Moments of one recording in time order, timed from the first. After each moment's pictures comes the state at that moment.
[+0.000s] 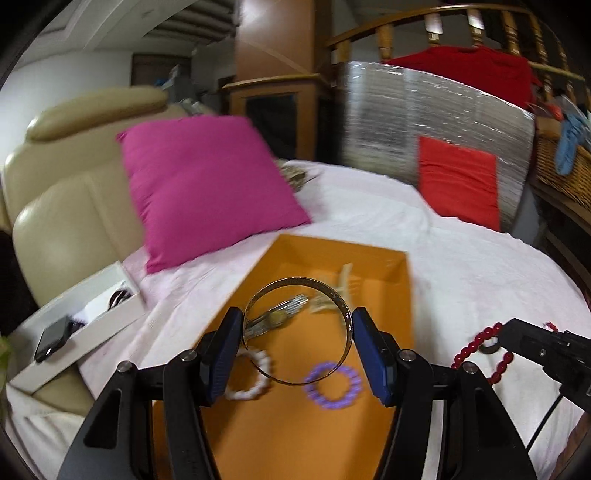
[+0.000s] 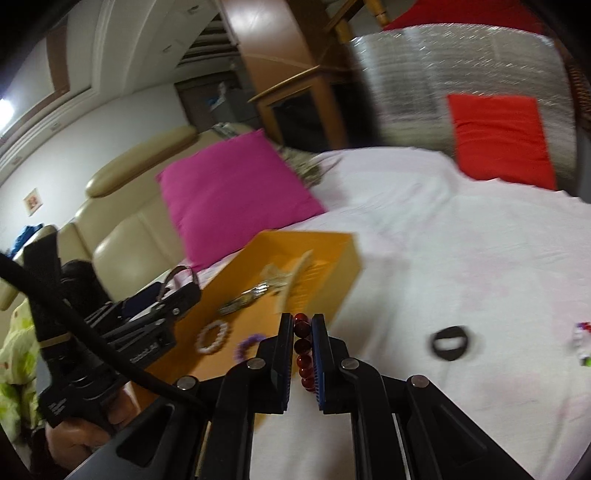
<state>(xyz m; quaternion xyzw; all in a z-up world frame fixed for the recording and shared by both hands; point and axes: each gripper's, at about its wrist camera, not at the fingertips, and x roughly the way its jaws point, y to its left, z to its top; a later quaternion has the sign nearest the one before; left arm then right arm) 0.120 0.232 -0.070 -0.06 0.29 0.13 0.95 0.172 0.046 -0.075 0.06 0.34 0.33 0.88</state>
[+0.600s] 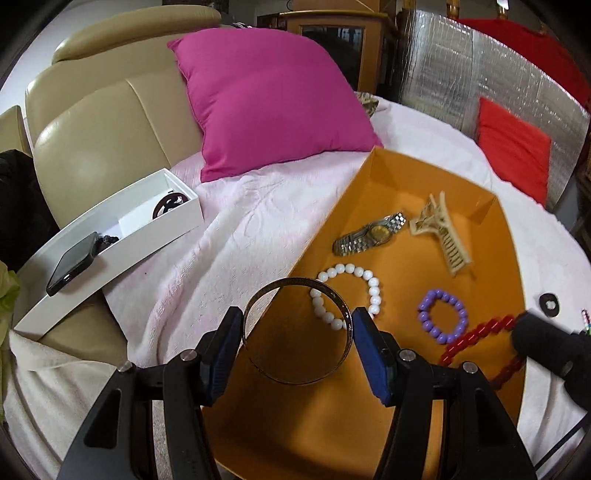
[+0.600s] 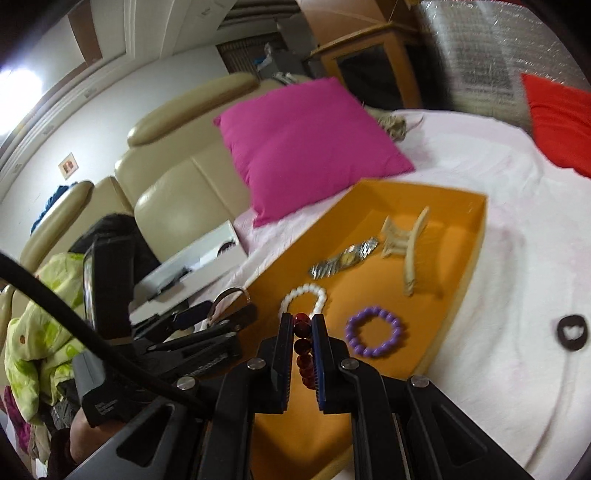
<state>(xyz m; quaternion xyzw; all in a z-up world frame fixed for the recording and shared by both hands) 0.101 0.298 -0.129 -0.10 0.40 0.19 0.89 0.146 0.160 -0.105 0.02 0.39 0.41 0.82</state>
